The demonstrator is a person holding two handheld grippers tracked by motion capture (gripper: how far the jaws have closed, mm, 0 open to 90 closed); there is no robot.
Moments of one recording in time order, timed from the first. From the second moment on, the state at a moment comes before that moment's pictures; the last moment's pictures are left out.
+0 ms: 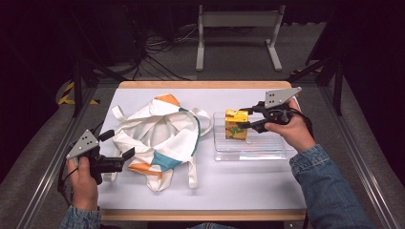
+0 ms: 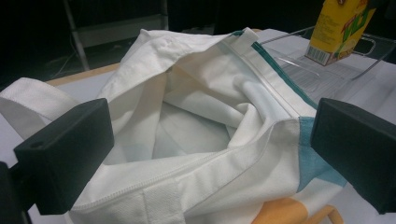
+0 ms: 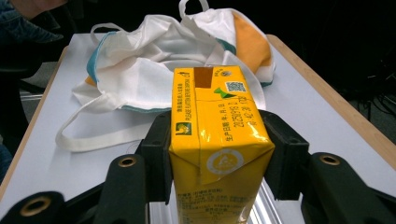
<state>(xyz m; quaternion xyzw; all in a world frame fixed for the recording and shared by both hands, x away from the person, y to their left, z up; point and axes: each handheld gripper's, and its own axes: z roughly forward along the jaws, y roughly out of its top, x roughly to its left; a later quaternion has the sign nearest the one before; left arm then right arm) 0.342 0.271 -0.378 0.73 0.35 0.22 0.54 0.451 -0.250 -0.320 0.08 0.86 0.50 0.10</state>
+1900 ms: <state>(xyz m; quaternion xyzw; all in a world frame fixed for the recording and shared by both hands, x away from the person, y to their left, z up) 0.343 0.271 -0.380 0.73 0.35 0.21 0.54 0.445 -0.248 -0.371 0.06 0.89 0.46 0.04</state>
